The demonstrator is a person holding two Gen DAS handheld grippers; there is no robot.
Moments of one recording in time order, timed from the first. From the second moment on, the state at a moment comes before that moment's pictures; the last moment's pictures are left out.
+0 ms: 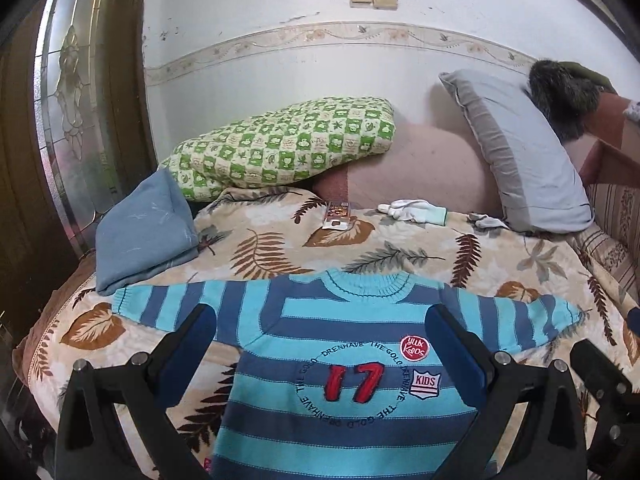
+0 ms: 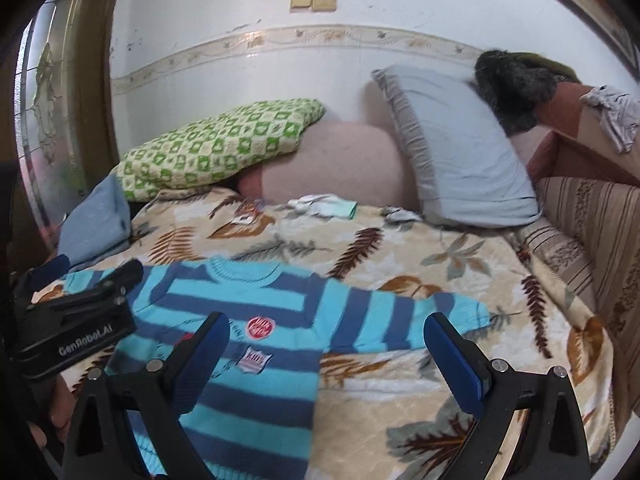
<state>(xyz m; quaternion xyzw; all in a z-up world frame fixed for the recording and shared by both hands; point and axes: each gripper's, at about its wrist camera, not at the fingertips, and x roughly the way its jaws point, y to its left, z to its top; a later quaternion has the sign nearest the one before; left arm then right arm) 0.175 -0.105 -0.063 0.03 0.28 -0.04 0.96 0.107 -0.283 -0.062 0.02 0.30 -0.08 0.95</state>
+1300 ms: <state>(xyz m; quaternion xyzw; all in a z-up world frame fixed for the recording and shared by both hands) 0.231 -0.158 -0.176 0.11 0.40 -0.10 0.91 0.198 -0.597 -0.258 0.53 0.35 -0.12 0.76</state>
